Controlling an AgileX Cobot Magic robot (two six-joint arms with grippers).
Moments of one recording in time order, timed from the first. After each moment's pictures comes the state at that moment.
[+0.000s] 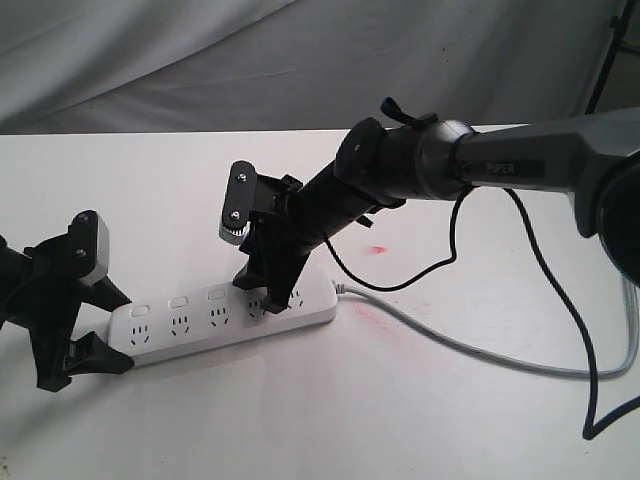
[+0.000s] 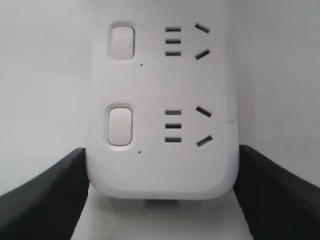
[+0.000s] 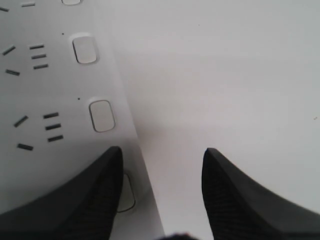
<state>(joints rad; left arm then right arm) -0.08 1.87 -0.83 -0.91 0.70 2.09 0.45 2.28 -1.60 0.80 0.60 -1.58</state>
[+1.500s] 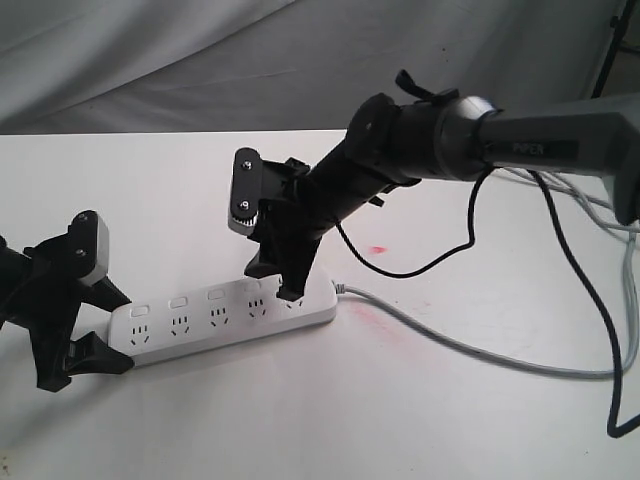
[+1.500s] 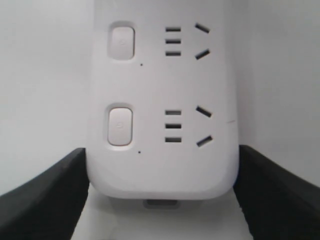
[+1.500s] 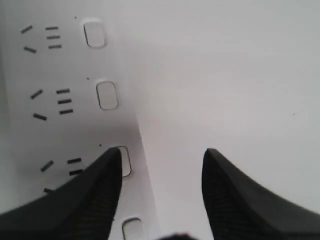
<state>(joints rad) -0.08 1.87 -0.83 -0.91 0.70 2.09 0.44 2.21 -1.60 0.73 0.64 -1.59</state>
